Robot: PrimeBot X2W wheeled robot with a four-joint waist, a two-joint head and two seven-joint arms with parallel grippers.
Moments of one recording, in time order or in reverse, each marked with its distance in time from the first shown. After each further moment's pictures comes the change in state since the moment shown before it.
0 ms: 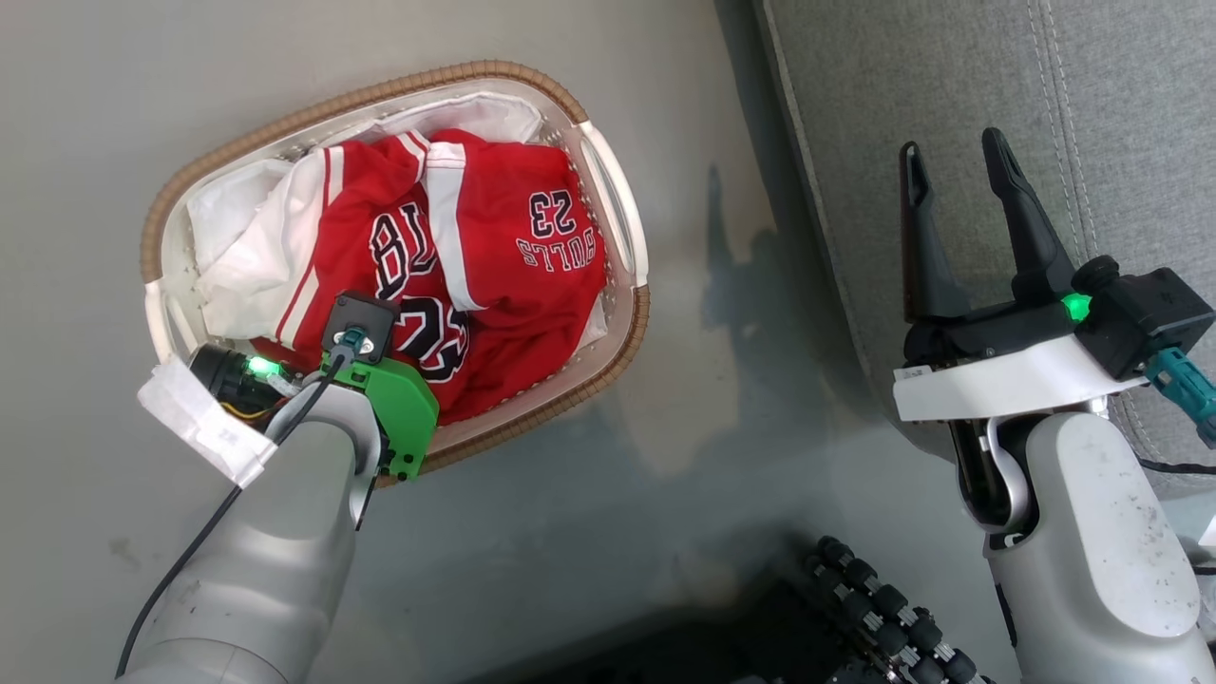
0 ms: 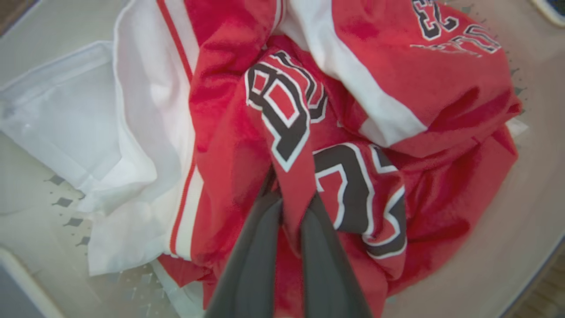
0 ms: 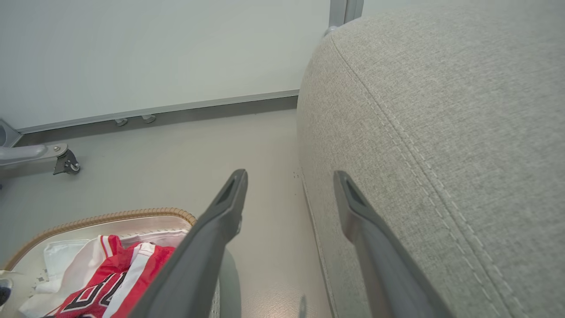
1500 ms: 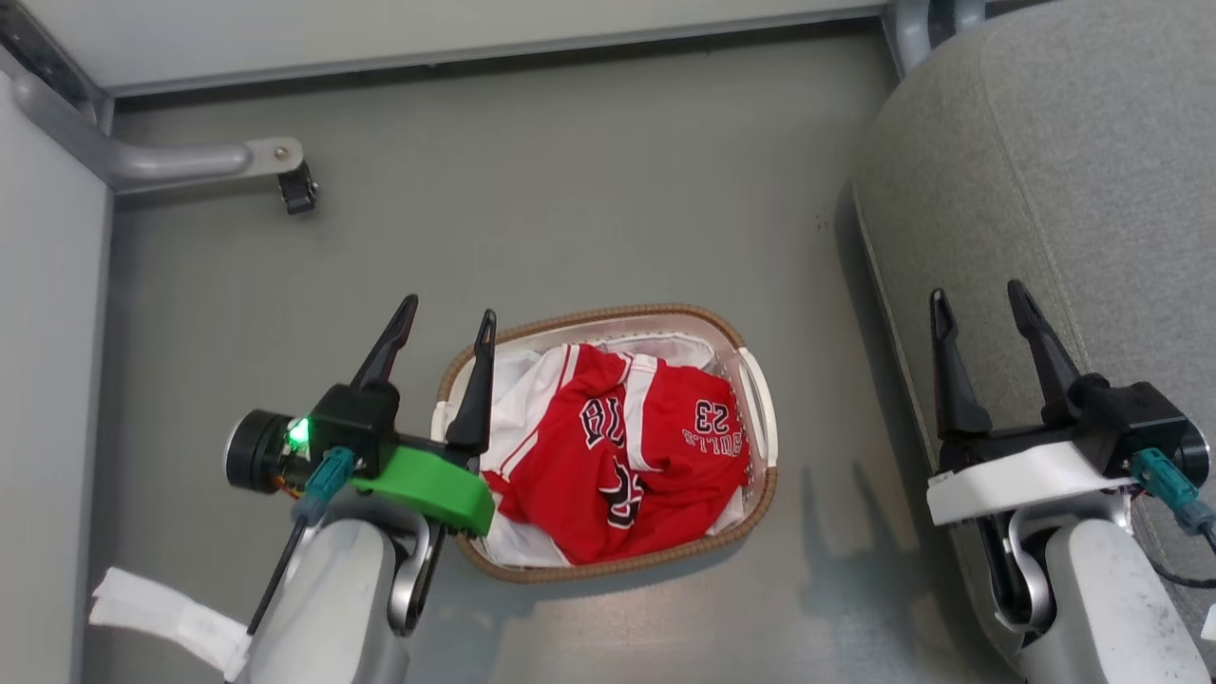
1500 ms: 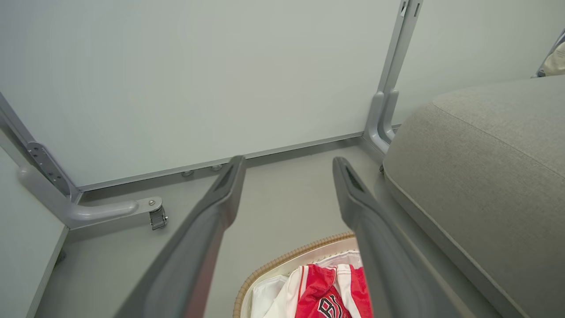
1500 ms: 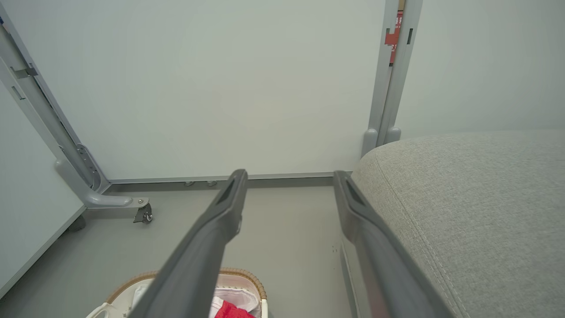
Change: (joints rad) left arm 0.493 -0.038 0.238 -0.844 0.007 -0.102 -0.032; right arm 0.191 0.001 -0.091 0.076 -0.108 0.000 0.000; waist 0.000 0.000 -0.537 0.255
